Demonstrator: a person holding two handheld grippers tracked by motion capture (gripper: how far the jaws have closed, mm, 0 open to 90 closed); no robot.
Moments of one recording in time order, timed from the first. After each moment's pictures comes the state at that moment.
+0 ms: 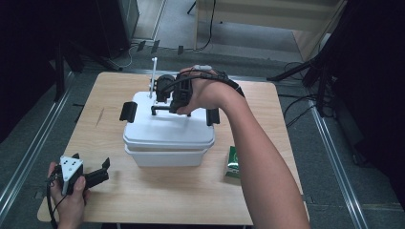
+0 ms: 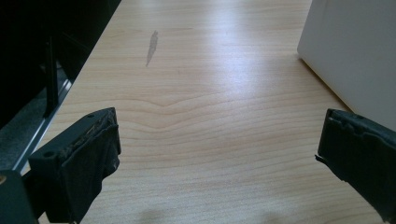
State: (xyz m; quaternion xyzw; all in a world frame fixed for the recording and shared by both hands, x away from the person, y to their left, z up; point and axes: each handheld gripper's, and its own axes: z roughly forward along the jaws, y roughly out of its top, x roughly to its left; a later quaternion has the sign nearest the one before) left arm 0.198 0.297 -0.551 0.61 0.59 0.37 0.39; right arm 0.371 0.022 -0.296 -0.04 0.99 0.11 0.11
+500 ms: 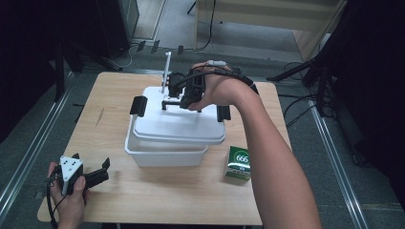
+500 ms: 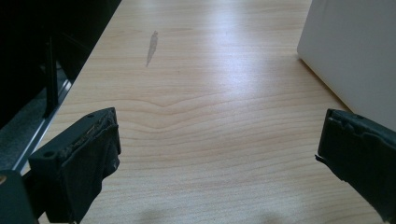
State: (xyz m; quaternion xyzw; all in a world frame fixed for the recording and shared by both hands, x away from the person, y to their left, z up) left arm 0.198 0.297 -0.551 0.61 0.59 0.37 0.39; right arm 0.374 -0.007 -0.282 -0.02 0.99 0.10 0.12
